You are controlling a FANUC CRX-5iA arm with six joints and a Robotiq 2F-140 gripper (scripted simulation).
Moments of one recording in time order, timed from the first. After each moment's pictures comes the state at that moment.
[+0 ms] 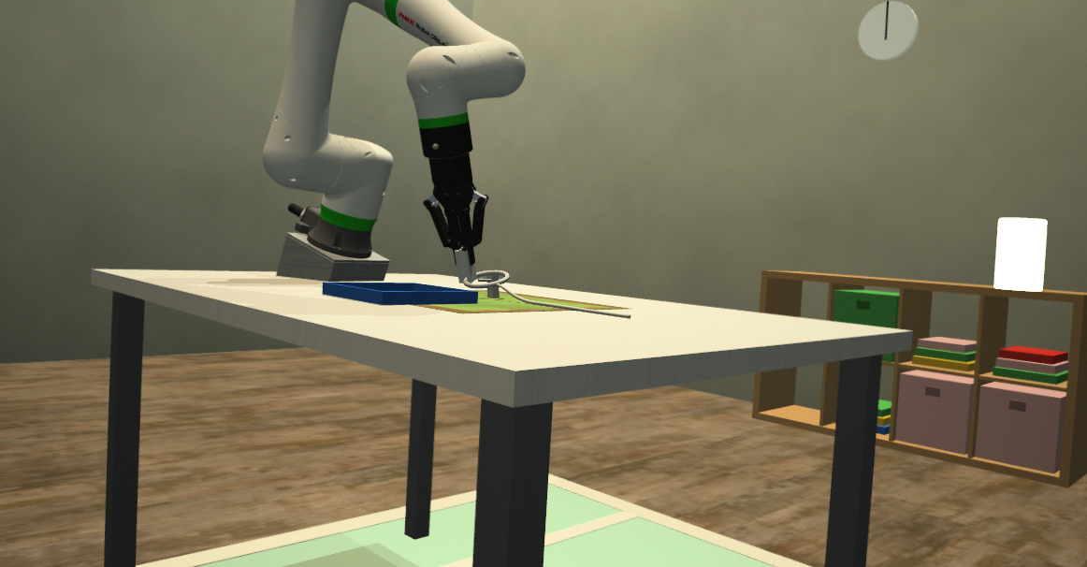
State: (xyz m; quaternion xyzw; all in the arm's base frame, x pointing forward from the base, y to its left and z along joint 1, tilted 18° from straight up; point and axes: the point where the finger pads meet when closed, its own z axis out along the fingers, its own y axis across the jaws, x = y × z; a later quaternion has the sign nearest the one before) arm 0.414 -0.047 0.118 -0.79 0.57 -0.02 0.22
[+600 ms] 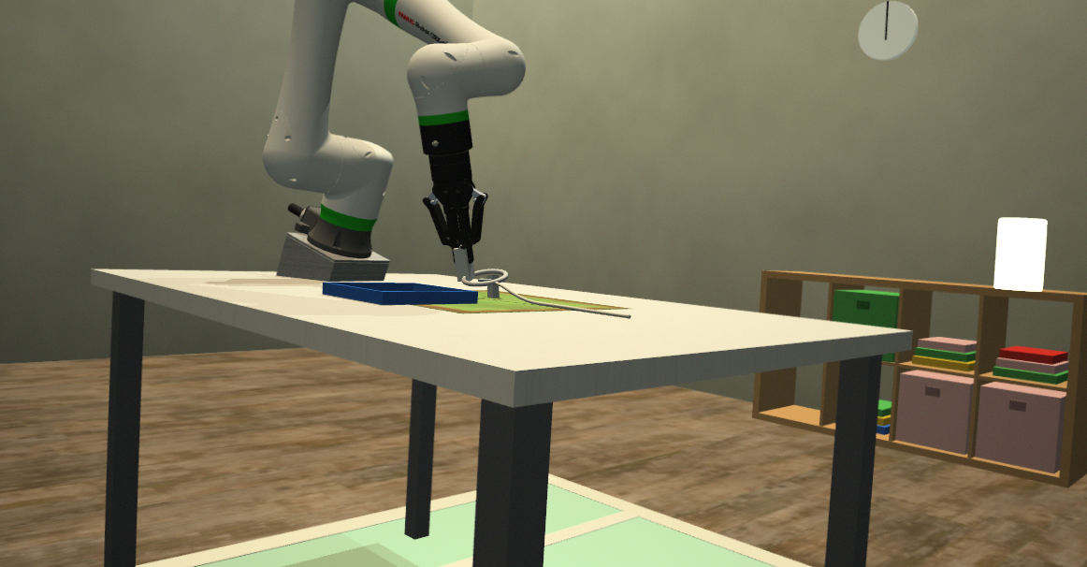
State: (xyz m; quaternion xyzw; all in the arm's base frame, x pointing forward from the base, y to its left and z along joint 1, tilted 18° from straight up) arm 0.413 -0.051 0.121 -0.79 0.57 -0.03 0.21
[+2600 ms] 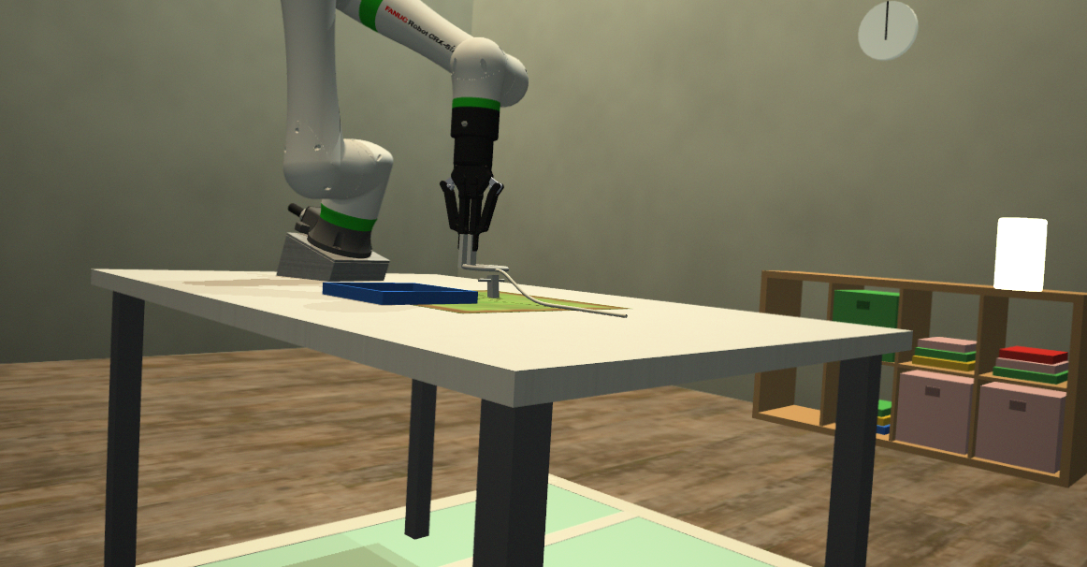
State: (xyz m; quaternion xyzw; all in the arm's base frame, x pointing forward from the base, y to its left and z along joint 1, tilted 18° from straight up) arm 0.406 -0.043 0.143 -0.79 0.59 -0.12 0.10
